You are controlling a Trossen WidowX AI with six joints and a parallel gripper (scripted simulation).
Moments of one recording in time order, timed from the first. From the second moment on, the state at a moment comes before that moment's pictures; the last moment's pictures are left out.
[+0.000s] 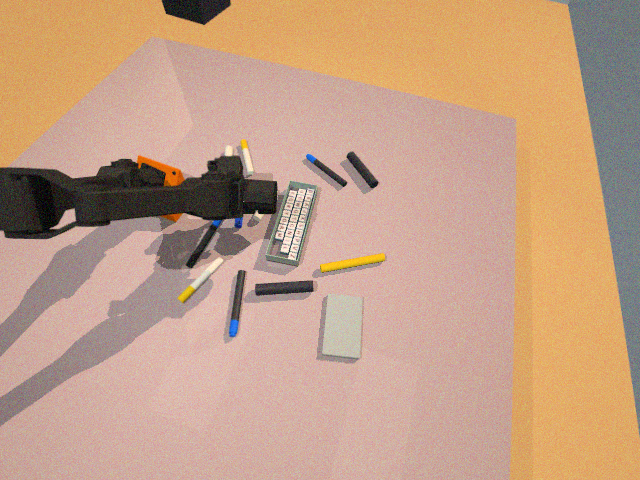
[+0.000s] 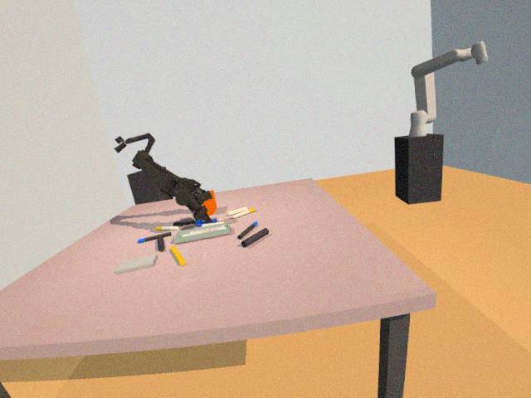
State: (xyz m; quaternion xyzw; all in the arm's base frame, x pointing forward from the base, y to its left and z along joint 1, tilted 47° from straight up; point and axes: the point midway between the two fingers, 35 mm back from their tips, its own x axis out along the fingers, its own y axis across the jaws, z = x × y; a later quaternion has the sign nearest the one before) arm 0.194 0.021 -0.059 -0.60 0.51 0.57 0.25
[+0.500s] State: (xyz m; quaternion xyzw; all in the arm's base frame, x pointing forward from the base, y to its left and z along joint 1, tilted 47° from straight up) arm 0.191 0.045 -0.036 -0.59 0.51 0.57 0.25
